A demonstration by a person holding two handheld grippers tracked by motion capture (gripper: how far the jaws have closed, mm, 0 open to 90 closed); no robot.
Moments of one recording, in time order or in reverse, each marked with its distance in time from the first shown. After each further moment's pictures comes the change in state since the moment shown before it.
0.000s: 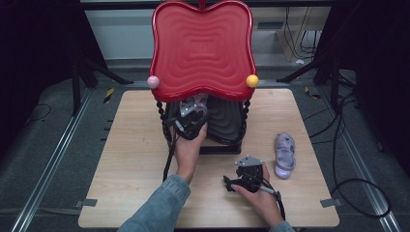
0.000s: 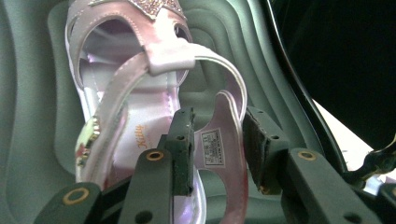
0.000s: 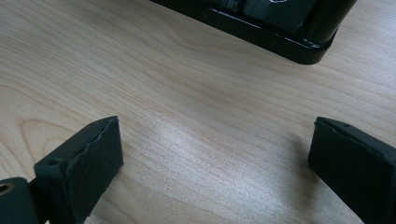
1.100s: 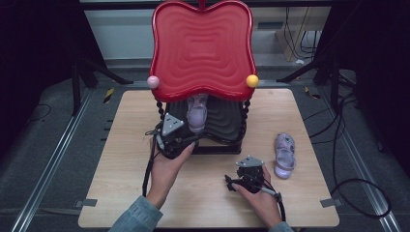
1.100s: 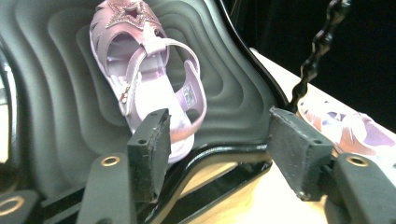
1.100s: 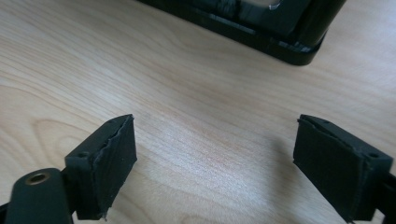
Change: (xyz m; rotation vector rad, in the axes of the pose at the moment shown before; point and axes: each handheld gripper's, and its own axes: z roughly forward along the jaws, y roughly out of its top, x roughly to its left) left arm -0.001 -0.006 -0.092 0.024 -0.073 0.185; right arm 0.002 0.002 -0.010 -0.009 -0.016 0.003
